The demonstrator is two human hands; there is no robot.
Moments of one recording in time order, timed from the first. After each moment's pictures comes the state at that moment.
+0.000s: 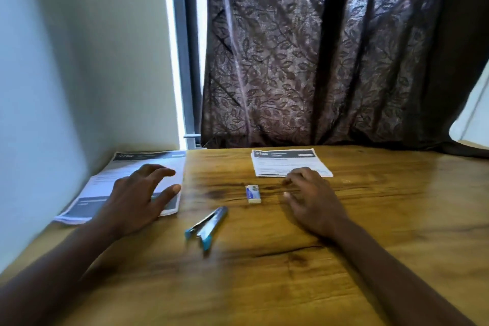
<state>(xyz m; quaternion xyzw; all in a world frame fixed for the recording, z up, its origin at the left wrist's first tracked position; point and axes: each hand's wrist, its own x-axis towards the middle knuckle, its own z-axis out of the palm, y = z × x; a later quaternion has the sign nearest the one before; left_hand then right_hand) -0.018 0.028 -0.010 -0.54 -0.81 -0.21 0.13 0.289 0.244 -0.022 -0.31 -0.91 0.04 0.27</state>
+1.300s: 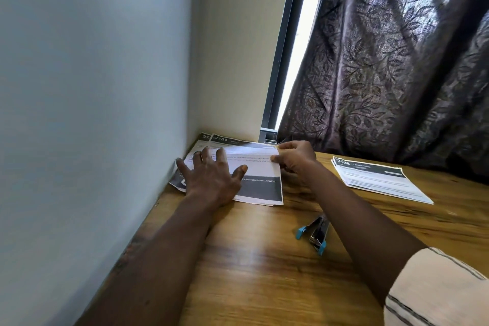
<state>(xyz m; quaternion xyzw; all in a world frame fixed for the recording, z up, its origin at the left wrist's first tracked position) -0.065 0.014 -0.021 -0.34 -0.92 -0.19 0.06 0.026 0.194 0.015 -0.41 -0.72 0.47 0.30</state>
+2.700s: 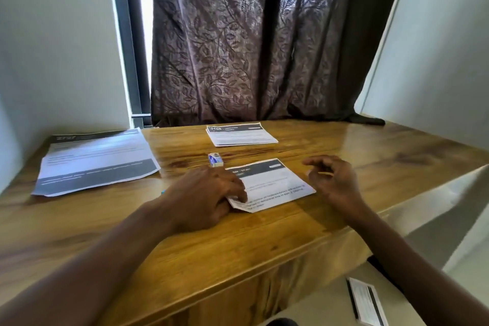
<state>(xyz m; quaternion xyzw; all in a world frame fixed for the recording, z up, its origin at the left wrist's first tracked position) 0.123 0.043 -0.010 -0.85 -0.49 -0.16 0.10 0.405 0.146 -0.016 -0.48 -0.72 0.21 0.45</state>
